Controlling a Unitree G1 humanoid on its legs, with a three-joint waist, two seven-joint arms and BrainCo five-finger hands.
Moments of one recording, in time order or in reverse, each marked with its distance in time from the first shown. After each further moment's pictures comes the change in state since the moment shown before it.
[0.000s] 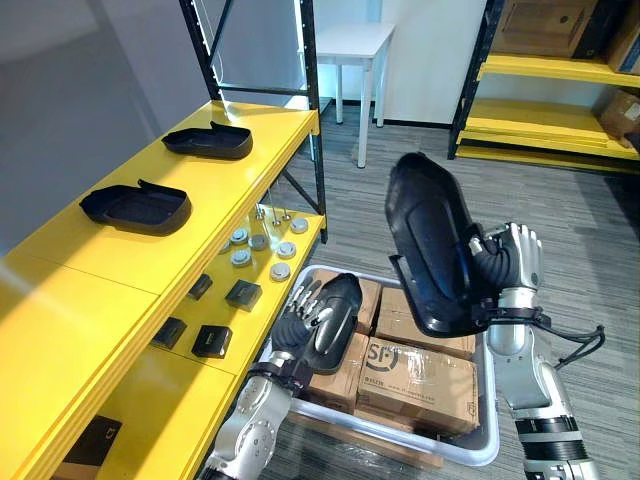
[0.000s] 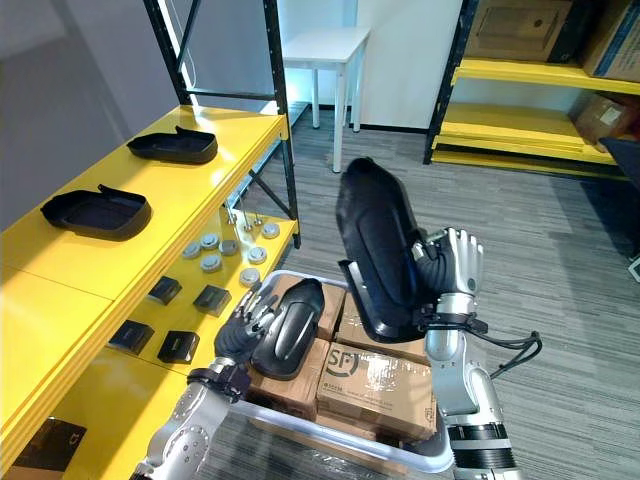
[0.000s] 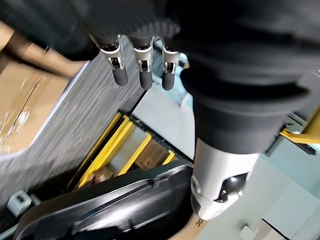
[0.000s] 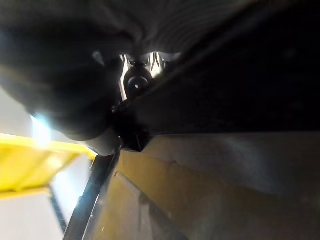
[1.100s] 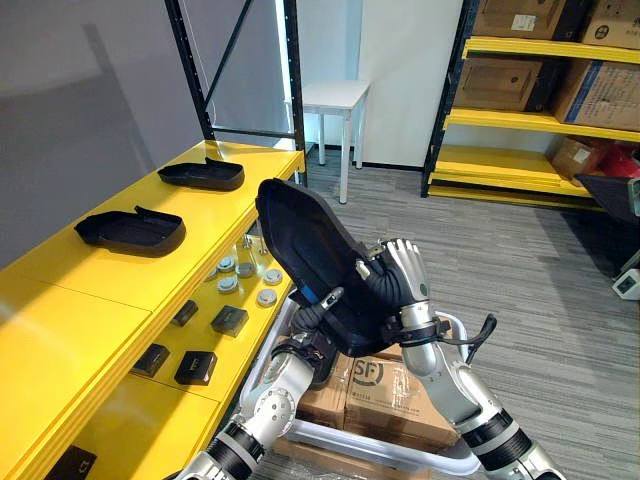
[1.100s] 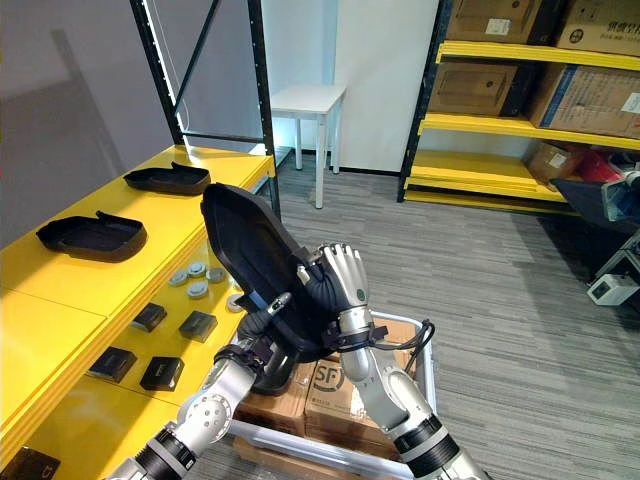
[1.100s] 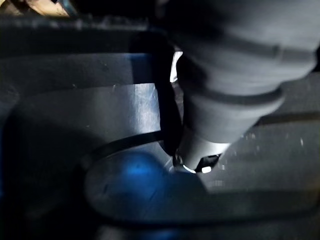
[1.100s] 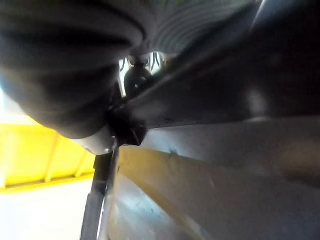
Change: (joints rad) left arm -0.179 -0.012 -0.166 0.131 -0.247 -0.127 0.267; right arm -0.003 0.063 0.467 -0.017 0.030 -0.033 -0.156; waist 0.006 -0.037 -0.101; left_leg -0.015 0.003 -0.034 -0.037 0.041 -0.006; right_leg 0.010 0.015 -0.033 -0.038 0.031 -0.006
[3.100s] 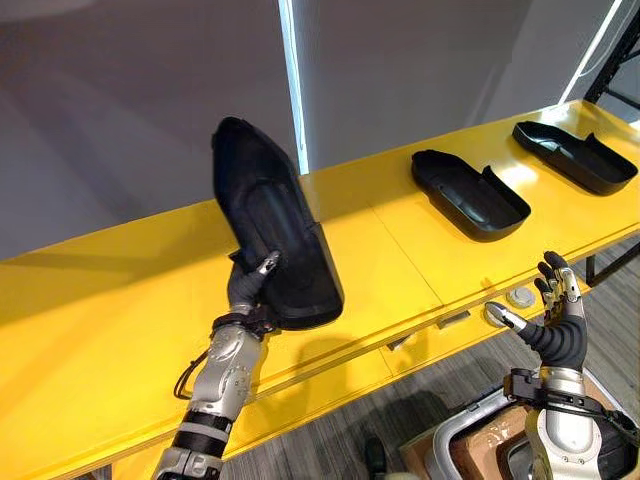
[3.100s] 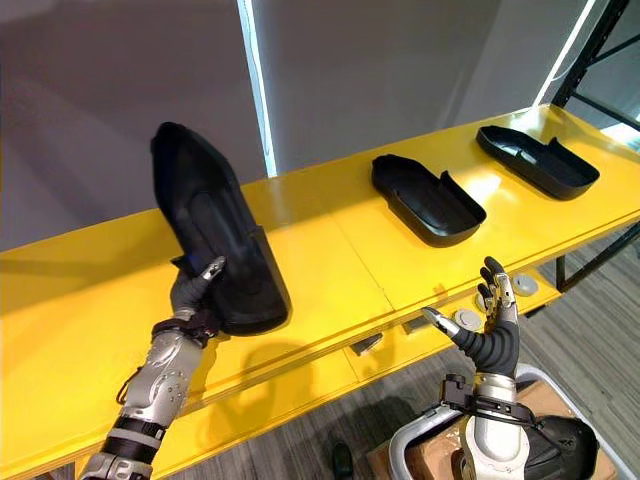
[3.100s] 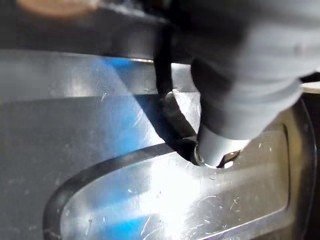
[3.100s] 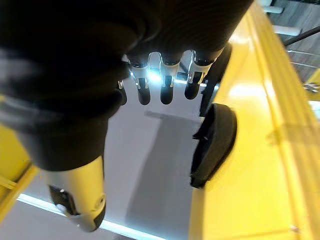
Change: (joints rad) left arm -0.079 0.049 0.362 0.041 0.483 0.121 -0.113; right arm 0.534 0.101 -0.708 -0.292 0.683 -0.178 0.377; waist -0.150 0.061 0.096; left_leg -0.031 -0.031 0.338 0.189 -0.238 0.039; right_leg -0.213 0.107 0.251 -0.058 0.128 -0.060
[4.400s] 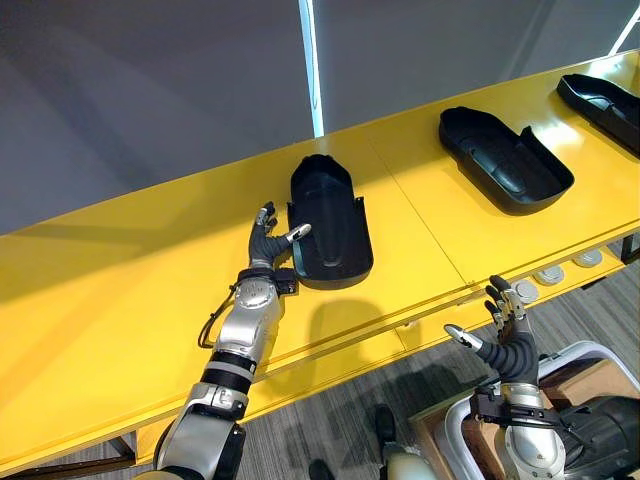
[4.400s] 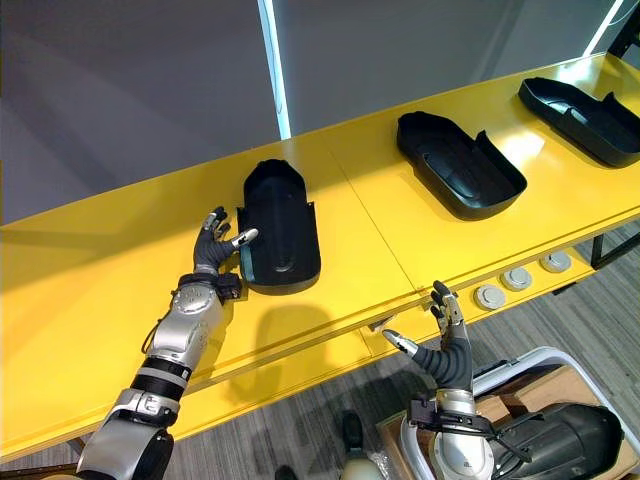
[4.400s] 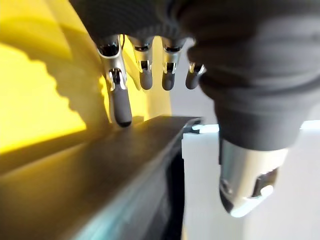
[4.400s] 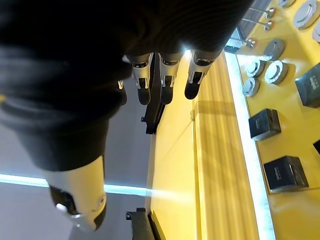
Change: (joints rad) left arm -0.306 -0.060 0.092 0.210 0.469 0.154 0.090; right arm 0.075 0.074 0.150 0.004 -0.044 0.016 0.042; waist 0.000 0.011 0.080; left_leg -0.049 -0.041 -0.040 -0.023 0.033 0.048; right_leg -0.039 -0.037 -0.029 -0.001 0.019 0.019
